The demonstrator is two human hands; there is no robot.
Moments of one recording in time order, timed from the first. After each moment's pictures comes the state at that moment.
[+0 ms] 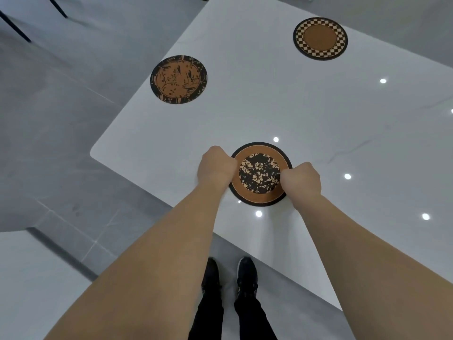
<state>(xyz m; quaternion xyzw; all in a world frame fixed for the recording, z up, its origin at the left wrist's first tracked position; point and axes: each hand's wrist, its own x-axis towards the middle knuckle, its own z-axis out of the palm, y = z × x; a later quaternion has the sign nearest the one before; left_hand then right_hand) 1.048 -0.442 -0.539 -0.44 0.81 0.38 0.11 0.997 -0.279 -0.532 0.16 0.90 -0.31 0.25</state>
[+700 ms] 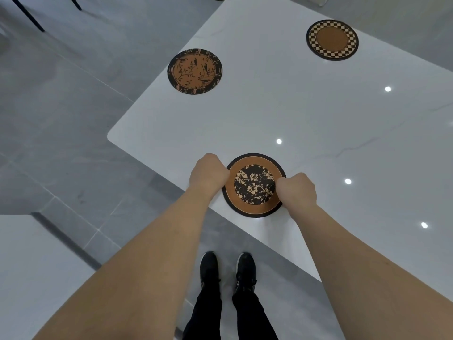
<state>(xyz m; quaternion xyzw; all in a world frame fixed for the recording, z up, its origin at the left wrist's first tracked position) 1.111 -0.459 -0.533 -0.41 0.82 0.38 0.14 1.049 -0.284 -0.526 0.13 0.91 -0.29 0.27</state>
